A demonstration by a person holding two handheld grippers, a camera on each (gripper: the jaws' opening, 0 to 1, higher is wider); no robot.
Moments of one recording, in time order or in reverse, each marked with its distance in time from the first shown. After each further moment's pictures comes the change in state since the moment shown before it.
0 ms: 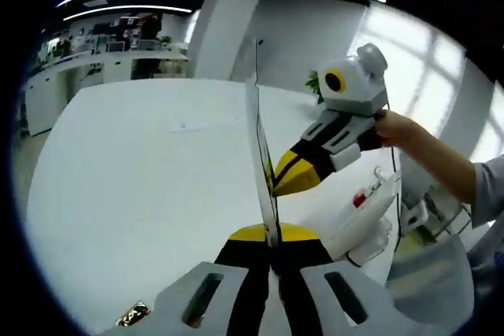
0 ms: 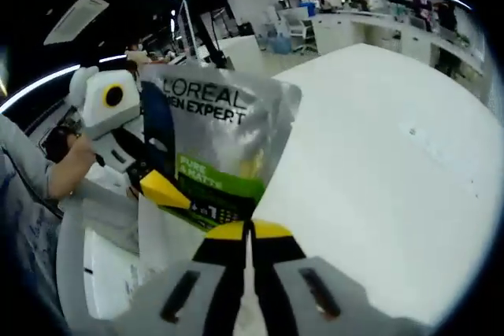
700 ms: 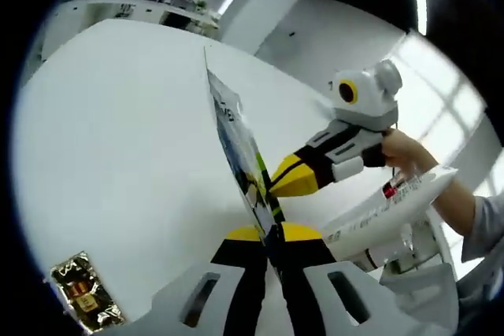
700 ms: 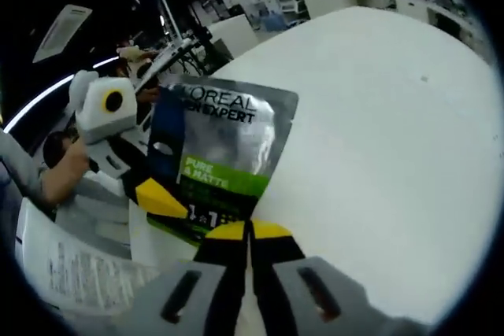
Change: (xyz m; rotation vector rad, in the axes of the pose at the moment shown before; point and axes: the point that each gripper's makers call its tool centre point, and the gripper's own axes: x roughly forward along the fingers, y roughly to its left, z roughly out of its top) left arm 0.036 0.007 -0.055 -0.286 0.058 -0.005; right arm 0.038 -0.014 -0.056 0.124 0.110 0.057
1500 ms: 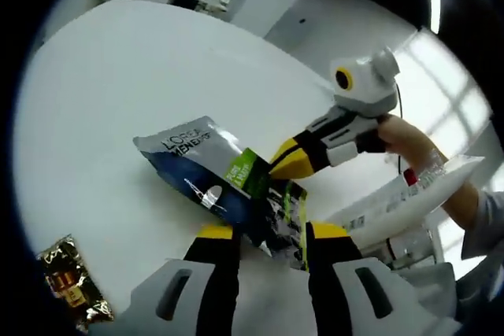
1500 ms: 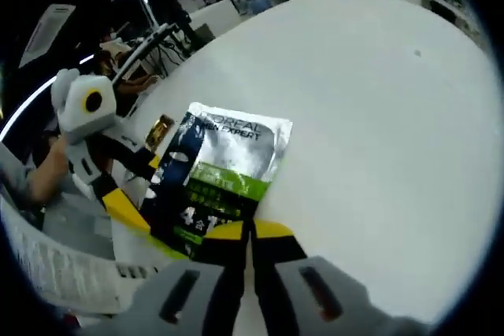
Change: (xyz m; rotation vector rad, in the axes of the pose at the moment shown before) left arm 0.017 0.012 -0.027 -0.110 0.074 -0.026; right arm 0.026 -0.028 -0.025 0.048 0.089 -0.027
